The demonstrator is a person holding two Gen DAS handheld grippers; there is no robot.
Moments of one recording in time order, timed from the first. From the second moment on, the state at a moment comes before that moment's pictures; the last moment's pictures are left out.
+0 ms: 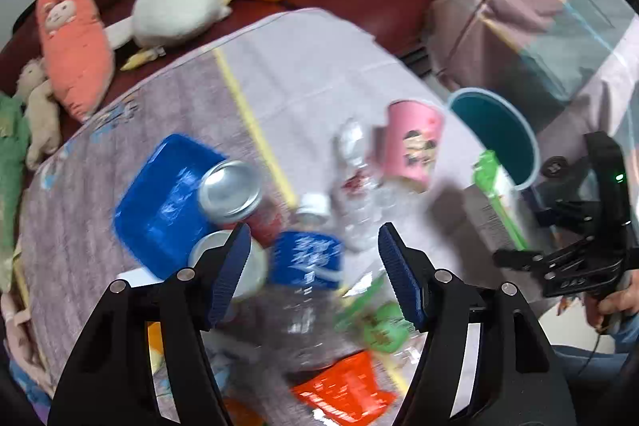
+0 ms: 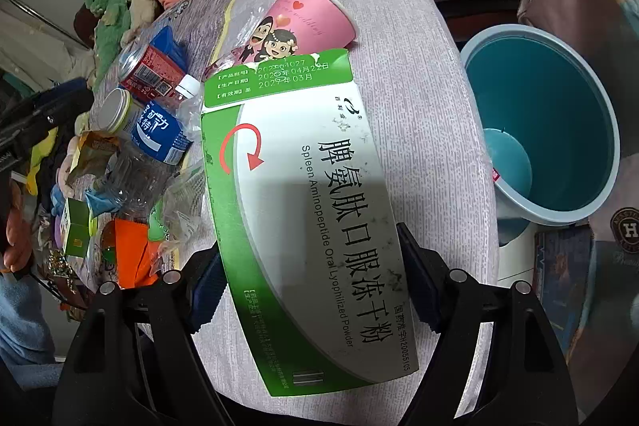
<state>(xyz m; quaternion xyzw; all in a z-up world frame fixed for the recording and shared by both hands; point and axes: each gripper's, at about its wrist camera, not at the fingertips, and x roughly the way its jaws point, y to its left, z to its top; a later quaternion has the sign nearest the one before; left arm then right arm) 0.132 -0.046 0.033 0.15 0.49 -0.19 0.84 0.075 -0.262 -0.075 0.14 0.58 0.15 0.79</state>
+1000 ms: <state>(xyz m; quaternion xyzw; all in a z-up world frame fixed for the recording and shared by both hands) 0.138 -0.022 -0.068 0.11 0.61 -0.15 0.77 0.084 -0.255 -0.082 0.14 0.58 0.15 0.79</state>
